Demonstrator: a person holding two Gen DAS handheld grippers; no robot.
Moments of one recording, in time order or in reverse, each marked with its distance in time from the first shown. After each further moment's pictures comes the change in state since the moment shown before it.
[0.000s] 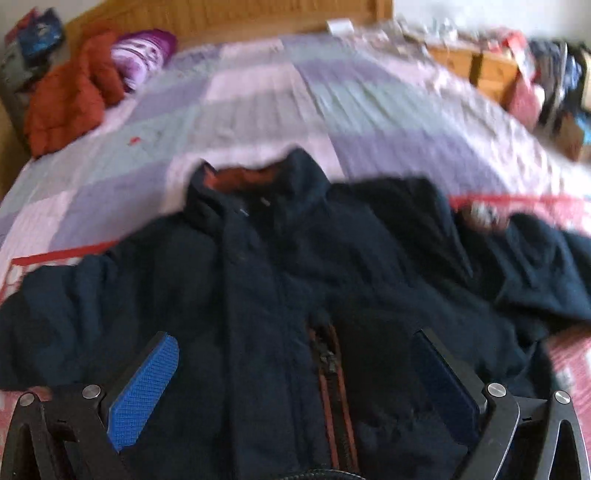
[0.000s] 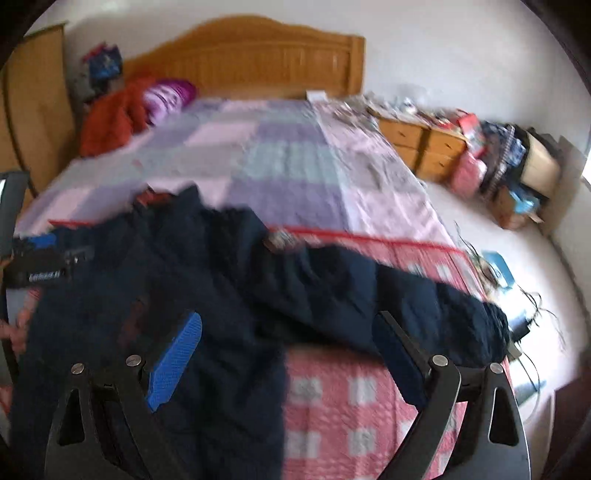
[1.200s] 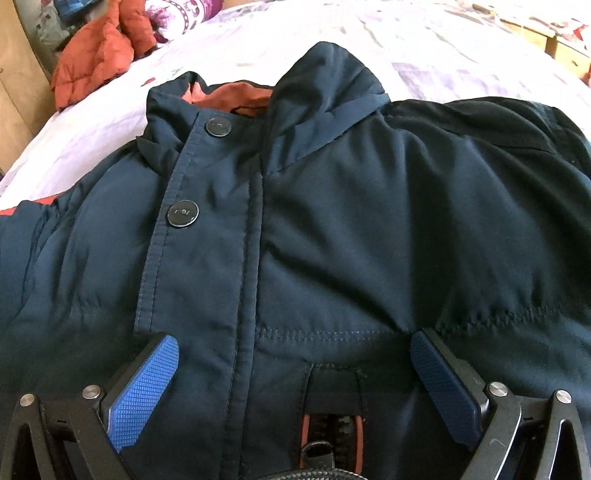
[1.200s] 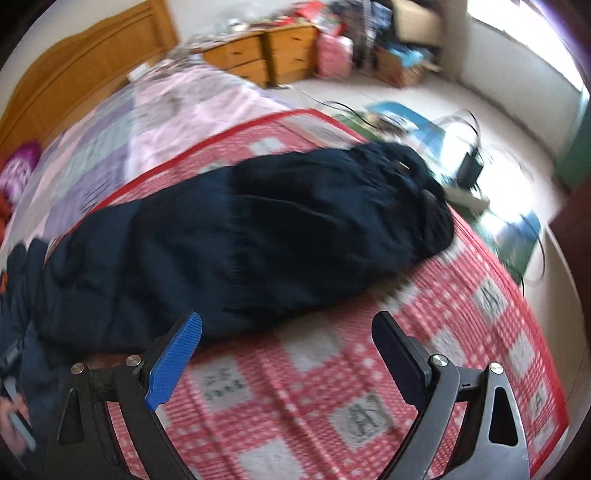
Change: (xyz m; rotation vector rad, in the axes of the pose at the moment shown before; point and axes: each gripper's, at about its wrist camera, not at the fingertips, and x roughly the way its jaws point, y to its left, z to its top) left arm 0.159 -0.019 -0.012 -0.121 0.061 0.177; right arm 0.118 -0.264 -0.113 0.605 0.199 -0.219
